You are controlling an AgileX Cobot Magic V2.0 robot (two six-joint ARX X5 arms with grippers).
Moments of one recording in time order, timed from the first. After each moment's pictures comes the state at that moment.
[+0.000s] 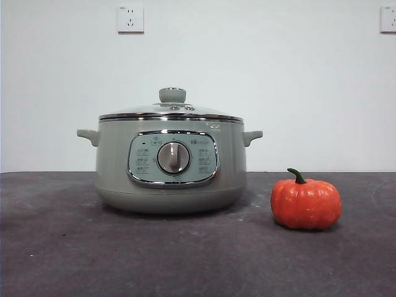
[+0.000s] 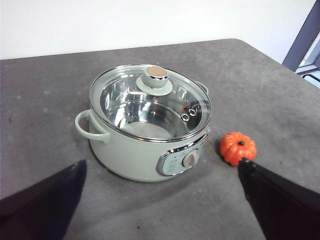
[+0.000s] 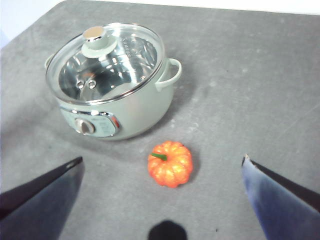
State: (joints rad) left arm 0.01 0.55 0.94 -0.79 0.55 0.05; right arm 0.11 0.68 1.05 -0.92 -0.34 -0.08
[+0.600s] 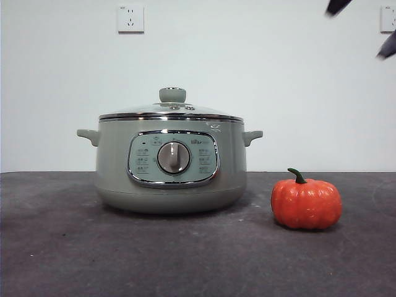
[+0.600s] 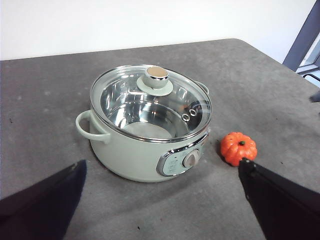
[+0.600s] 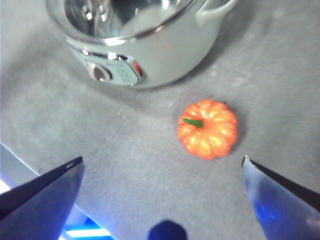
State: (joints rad) left arm 0.01 0.55 0.94 -0.79 0.55 0.04; right arm 0.30 1.04 1.05 -0.87 -0.34 -0.09
